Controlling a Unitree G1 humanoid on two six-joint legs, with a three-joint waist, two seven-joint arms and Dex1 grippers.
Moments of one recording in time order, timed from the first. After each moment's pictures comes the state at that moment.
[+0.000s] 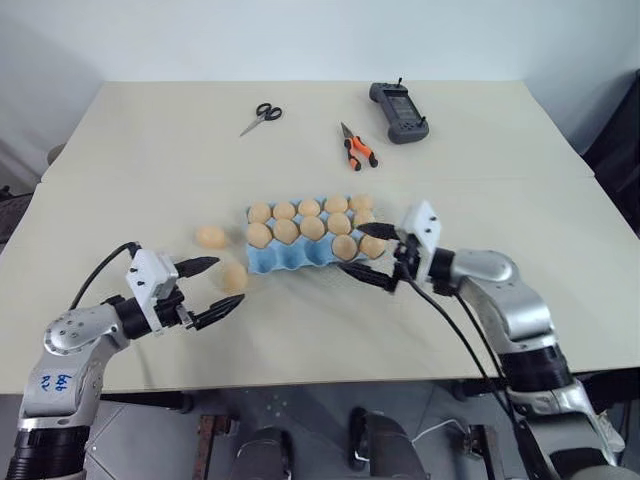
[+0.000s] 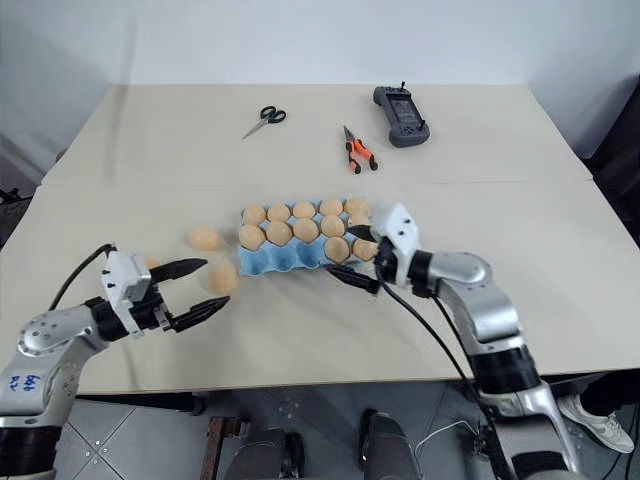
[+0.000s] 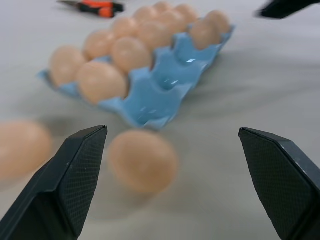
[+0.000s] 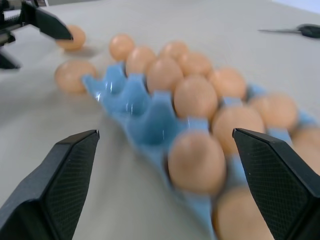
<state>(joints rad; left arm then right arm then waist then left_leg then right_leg) -0.04 0.67 0.29 -0.16 -0.45 0.24 -0.87 -0.44 -0.51 0.04 -0.07 0.36 0.34 0.94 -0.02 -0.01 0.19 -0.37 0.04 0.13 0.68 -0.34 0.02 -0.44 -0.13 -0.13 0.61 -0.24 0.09</state>
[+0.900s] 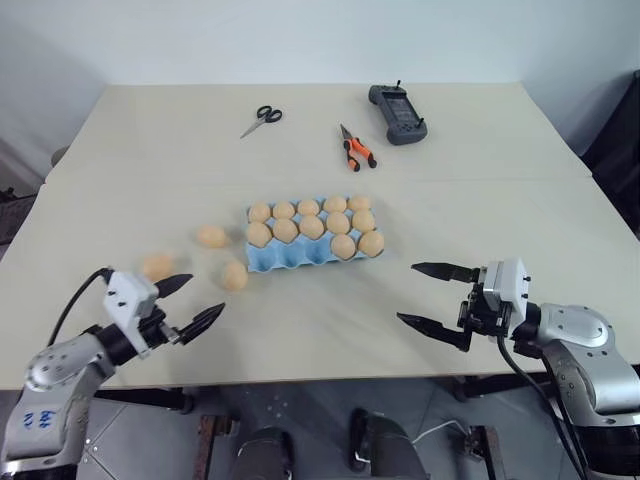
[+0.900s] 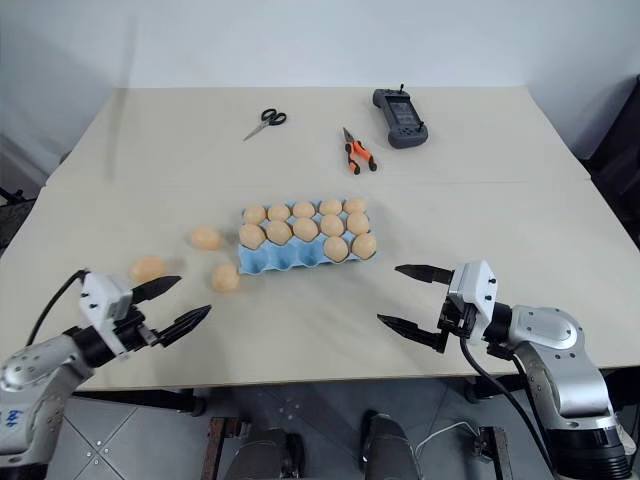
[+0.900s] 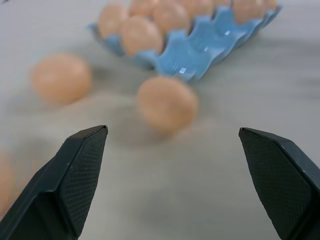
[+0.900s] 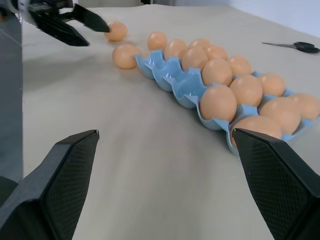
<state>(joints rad) 0.01 0.60 0.28 -0.23 -0.40 0.30 -0.71 -0.09 -0.65 -0.13 -0.25 0.49 0.14 1.11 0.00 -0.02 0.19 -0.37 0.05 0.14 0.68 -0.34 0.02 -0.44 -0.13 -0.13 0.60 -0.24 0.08</state>
